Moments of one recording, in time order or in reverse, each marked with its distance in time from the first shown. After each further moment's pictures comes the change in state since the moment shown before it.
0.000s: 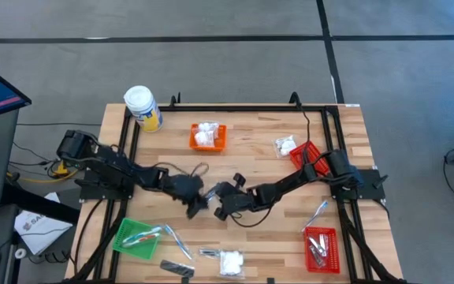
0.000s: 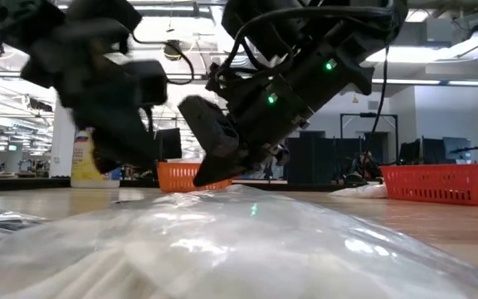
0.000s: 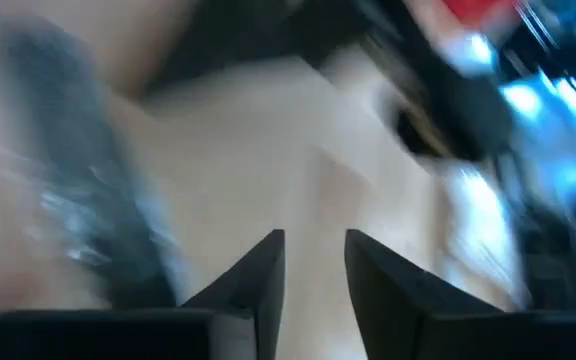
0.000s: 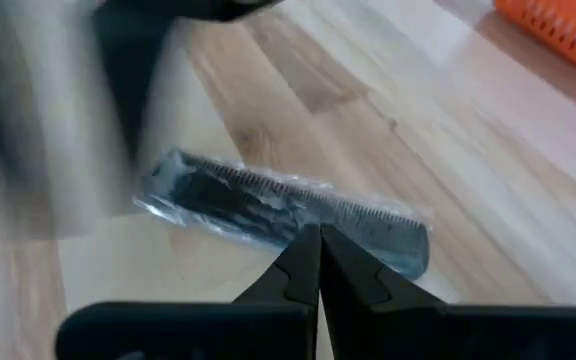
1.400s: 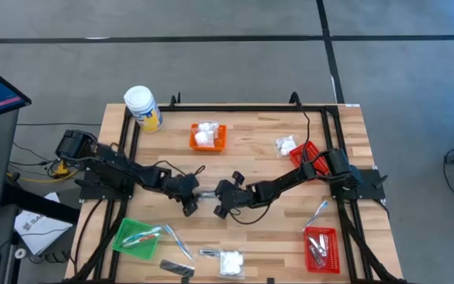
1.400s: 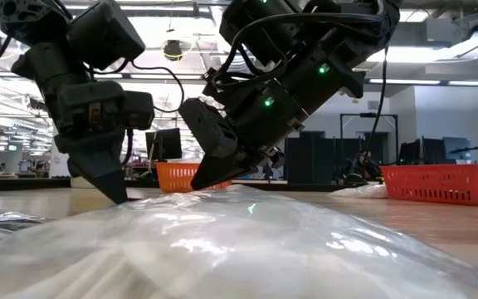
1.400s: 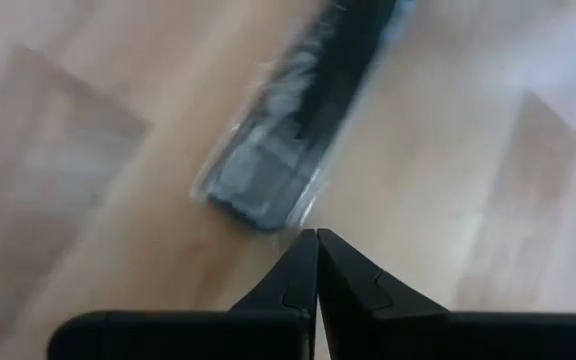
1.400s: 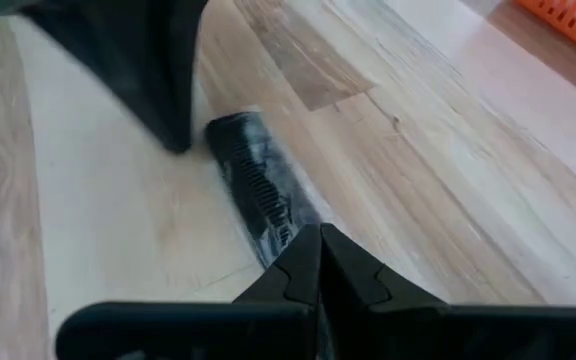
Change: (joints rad) left arm 0.026 -0.015 0.030 -0.383 -0.147 -0.015; right arm -0.025 0.001 0.000 0.006 -0.059 -0.027
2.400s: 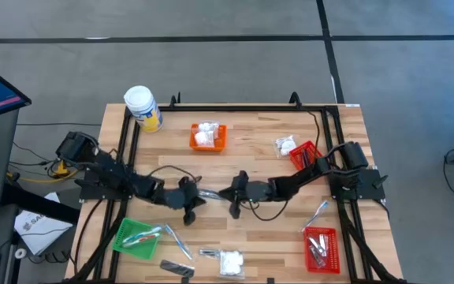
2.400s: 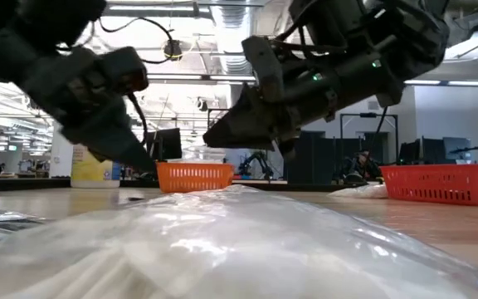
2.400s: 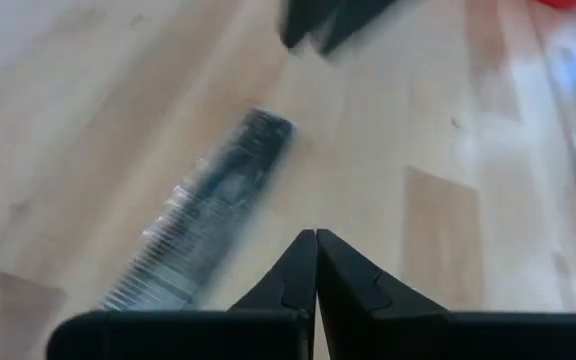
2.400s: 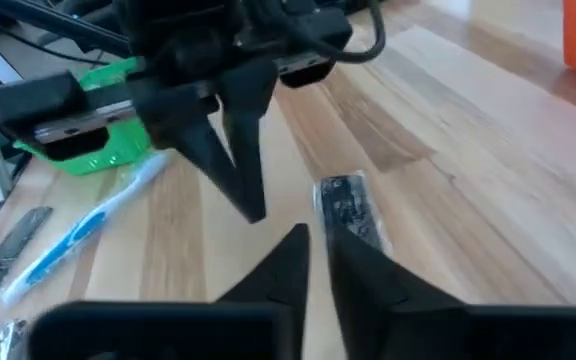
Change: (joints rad) left arm -0.163 0.020 -0.077 0.414 -0.301 0.208; right arm -0.017 -0.168 -0.344 0.536 -0.183 -0.023
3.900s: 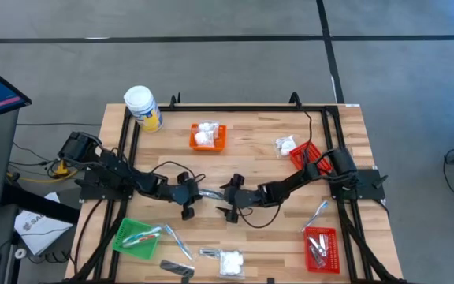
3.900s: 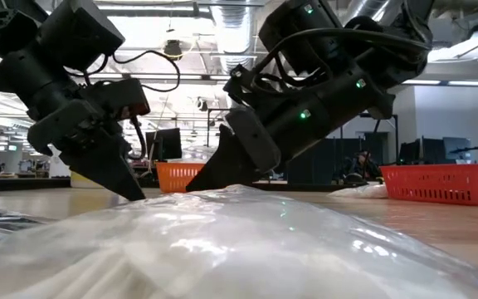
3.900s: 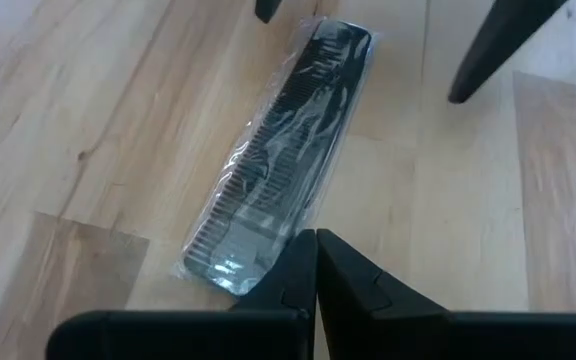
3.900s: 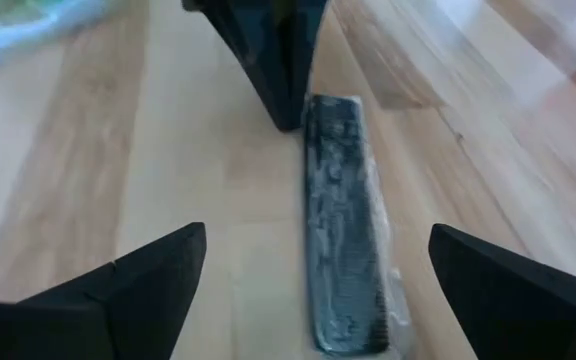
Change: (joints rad) left arm 0.055 0.038 -0.005 -0.117 0.056 0.123; right arm 0.025 0.121 0.132 -0.210 0.058 -0.265
